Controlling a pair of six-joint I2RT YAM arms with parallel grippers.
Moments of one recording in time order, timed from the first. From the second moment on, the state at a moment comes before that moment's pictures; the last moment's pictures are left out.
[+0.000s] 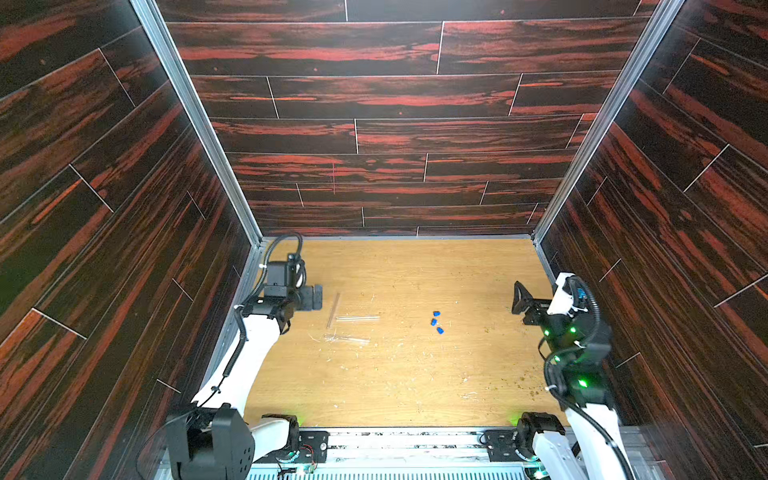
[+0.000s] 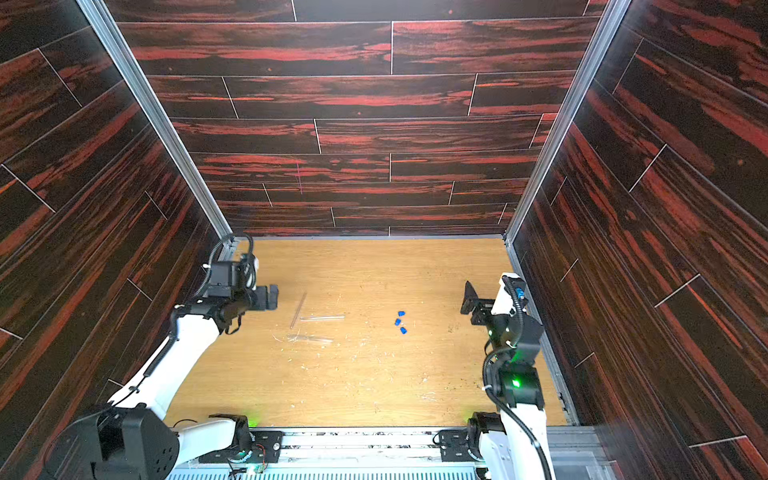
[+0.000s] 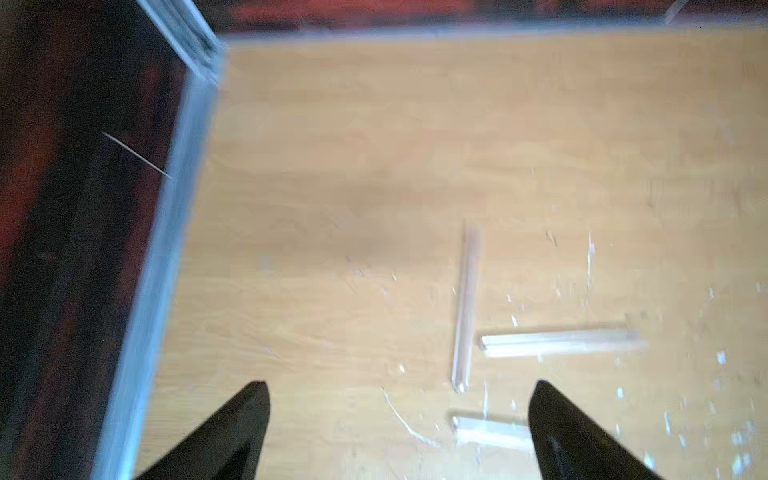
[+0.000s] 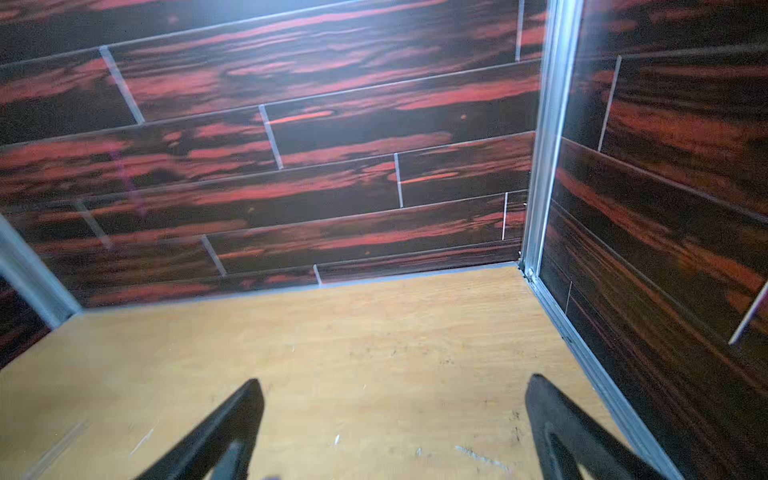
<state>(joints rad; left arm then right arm) -0.05 1.25 0.98 -0.56 -0.01 -0.01 -0.03 0.56 0.59 -0.08 -0.13 0.10</state>
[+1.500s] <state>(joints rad) -0.22 1.88 1.29 -0.69 -0.11 -0.06 0.16 0.11 0.23 -0.13 -0.05 -0.09</state>
